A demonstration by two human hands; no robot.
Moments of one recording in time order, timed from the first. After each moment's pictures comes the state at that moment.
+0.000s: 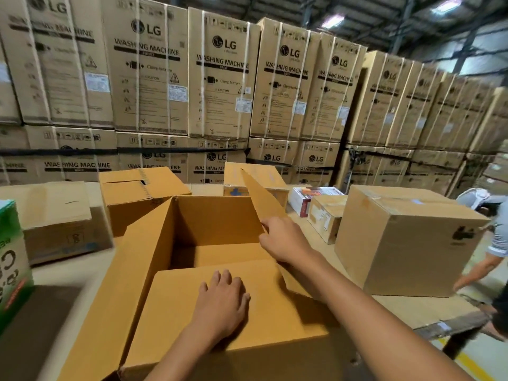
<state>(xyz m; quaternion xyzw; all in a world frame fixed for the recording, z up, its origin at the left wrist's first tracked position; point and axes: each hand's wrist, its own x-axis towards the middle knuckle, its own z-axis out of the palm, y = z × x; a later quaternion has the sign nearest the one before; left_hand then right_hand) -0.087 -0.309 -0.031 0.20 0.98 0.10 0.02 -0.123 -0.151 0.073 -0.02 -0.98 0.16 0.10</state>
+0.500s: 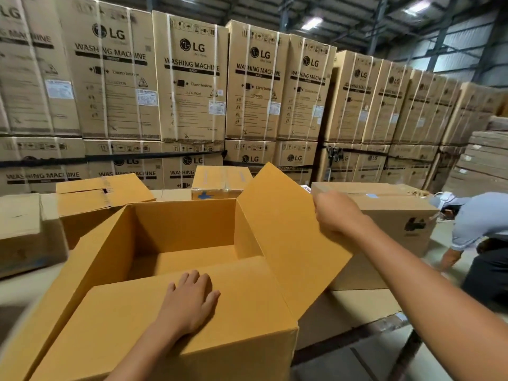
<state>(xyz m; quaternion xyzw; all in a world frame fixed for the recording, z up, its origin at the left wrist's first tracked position) -0.094 -0.241 -0.032 0.19 0.98 0.11 0.00 -0.084 0.075 0.141 -0.10 -0.98 -0.08 0.14</state>
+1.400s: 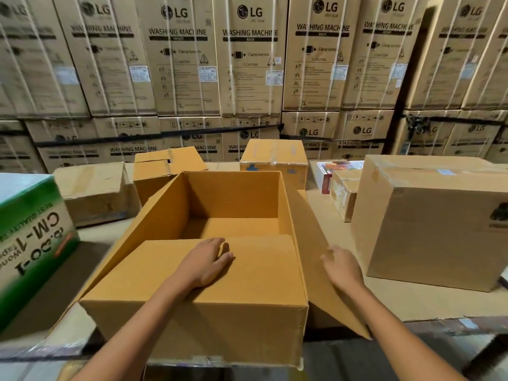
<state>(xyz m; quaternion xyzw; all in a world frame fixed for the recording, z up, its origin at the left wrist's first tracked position) -0.092 -0.241 -0.039 0.09 0.98 0.19 -0.01 -0.100 0.096 -0.092 -0.14 -0.94 0.31 0.08</state>
